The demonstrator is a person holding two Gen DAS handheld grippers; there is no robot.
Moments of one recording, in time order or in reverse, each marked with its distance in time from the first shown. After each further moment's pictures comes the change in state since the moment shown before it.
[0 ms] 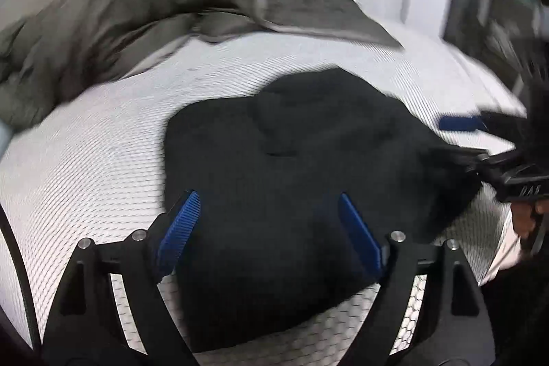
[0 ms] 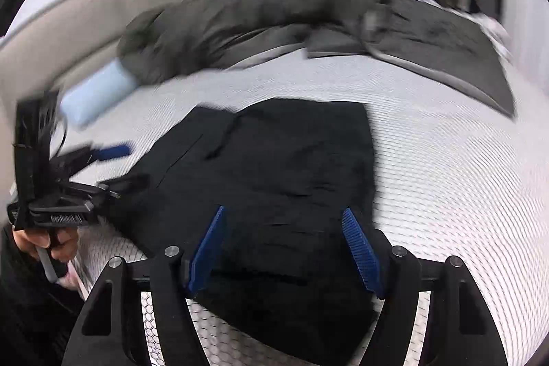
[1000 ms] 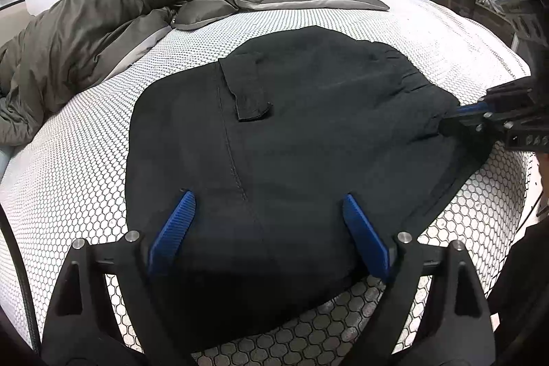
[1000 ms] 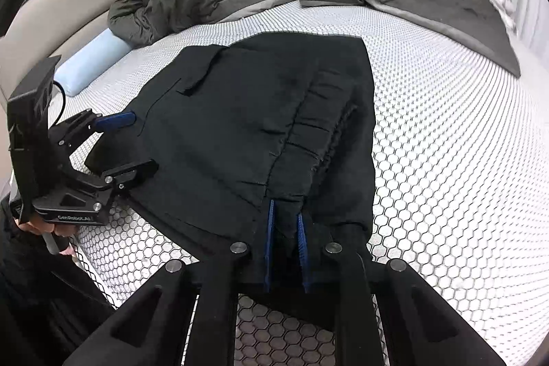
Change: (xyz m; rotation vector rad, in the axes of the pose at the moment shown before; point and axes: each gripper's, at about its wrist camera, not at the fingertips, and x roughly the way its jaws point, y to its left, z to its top) left arm 0.047 -0.027 -0.016 0.087 0.040 0.029; right arm 0.006 -0.019 -0.031 0.069 0.151 0.016
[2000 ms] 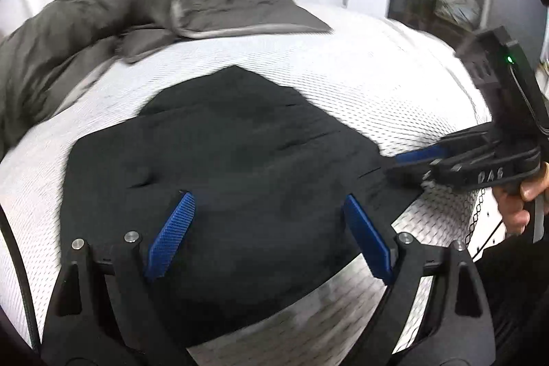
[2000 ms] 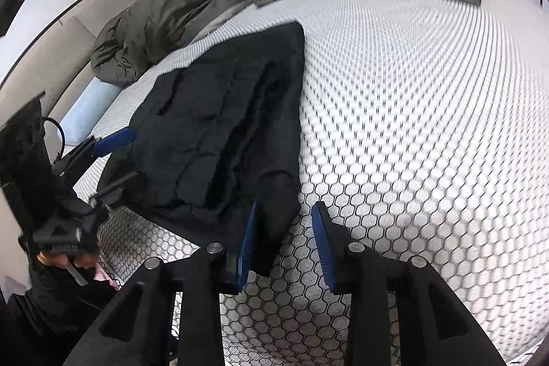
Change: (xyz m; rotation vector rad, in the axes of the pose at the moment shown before) left arm -0.005 -0.078 0.040 0.064 -0.059 -0.189; right arm -0.031 -0.064 -0.033 0.252 0.022 0.089
